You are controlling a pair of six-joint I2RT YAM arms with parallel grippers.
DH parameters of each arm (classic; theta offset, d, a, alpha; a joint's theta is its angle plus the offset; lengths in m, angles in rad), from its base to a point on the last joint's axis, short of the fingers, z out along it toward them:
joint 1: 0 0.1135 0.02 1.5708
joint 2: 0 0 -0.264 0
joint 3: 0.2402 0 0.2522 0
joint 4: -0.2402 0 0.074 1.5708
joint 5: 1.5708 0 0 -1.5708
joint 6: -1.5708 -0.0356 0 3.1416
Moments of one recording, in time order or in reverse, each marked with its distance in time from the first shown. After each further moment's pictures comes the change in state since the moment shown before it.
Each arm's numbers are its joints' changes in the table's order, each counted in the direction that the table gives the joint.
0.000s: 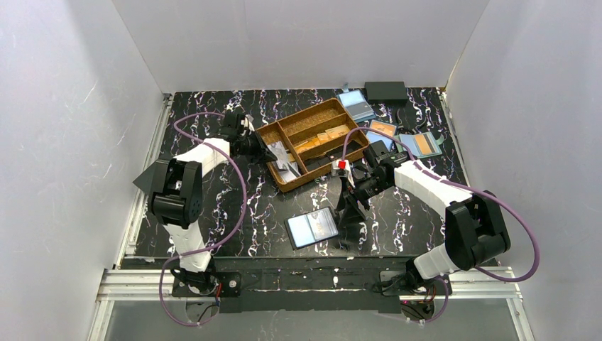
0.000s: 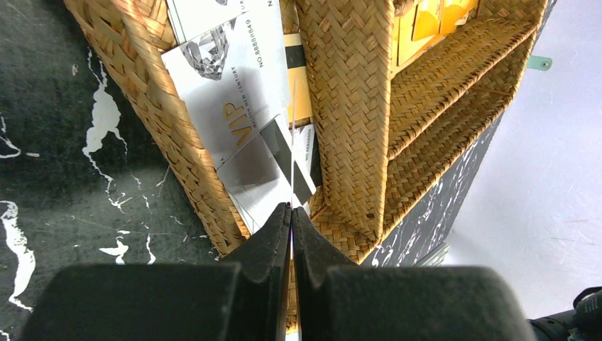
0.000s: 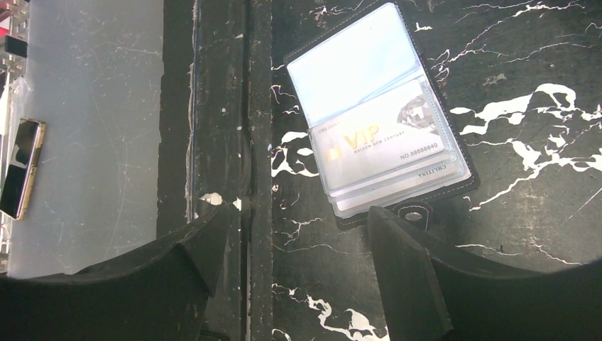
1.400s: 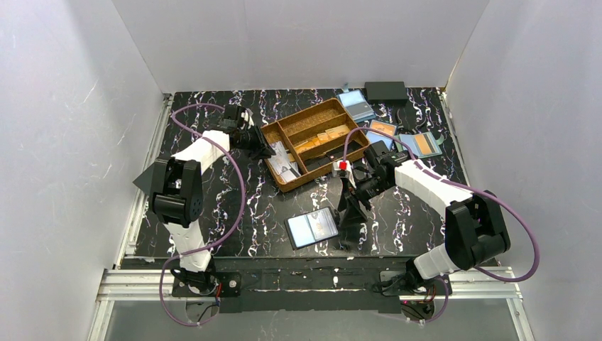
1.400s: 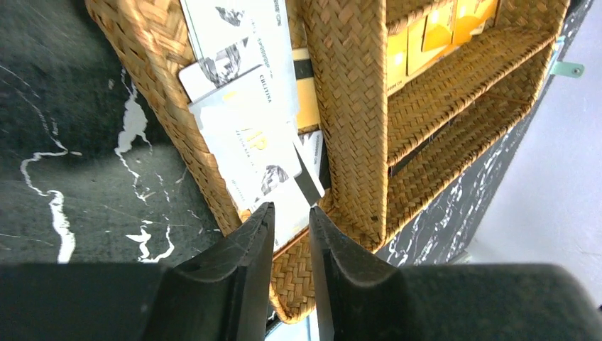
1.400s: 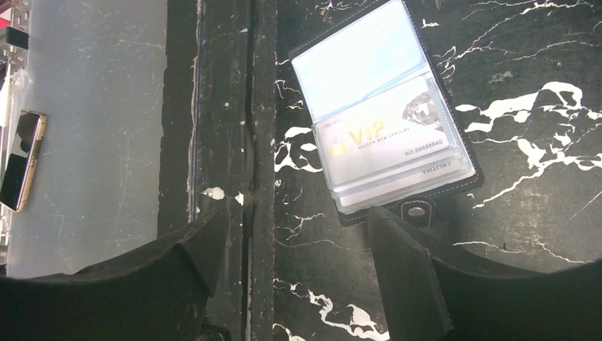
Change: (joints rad) left arm 0.000 -0.020 0.122 -0.165 -0.062 -0.061; right arm -0.003 -0.002 0.007 -0.037 -0.003 0.041
